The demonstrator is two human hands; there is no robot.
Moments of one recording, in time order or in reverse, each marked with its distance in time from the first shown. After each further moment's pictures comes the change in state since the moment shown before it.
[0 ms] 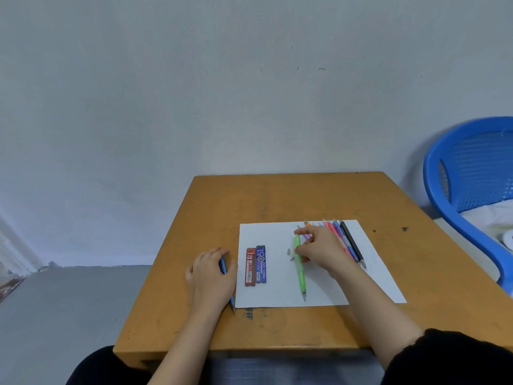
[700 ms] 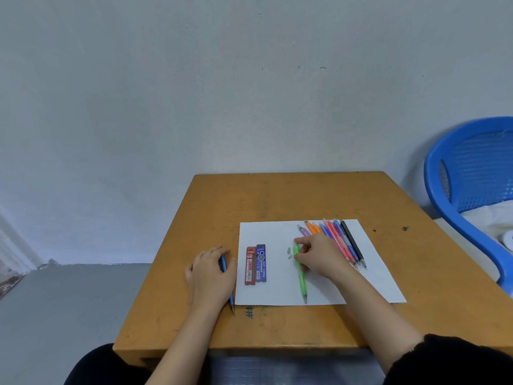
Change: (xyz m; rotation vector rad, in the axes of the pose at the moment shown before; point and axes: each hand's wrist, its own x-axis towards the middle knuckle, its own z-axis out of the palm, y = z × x) left_hand 0.000 0.001 -0.001 -0.025 0.025 0.012; right_hand -0.003 0.007 0.007 -0.271 -0.044 -0.046
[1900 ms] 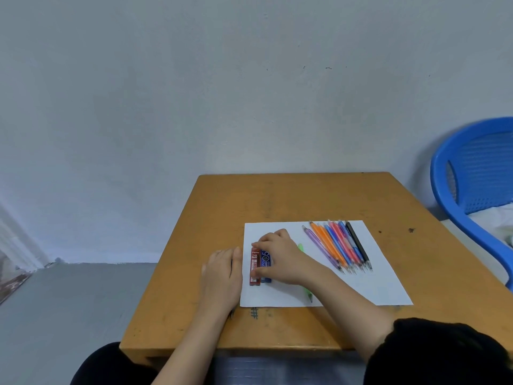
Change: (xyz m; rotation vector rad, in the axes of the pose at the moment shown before) left_hand -0.004 0.003 0.005 -0.141 -0.016 0.175; right_hand -0.001 -0.047 0.039 -0.440 -0.124 -0.458
